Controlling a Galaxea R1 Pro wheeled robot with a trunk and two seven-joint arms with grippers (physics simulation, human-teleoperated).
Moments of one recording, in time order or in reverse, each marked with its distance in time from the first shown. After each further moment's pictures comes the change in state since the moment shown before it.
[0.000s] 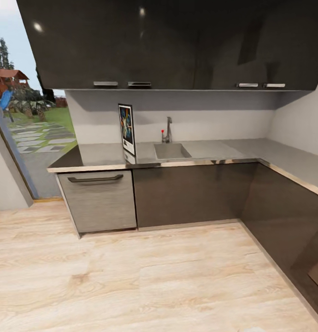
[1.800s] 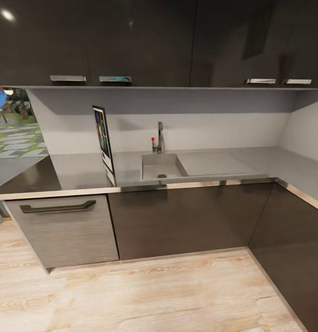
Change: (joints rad) left arm 0.000 -0.002 -0.002 -0.105 0.056 -0.026 -0.001; right arm 0.001 -0.002 0.001 0.002 0.000 -0.005 -0.002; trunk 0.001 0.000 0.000
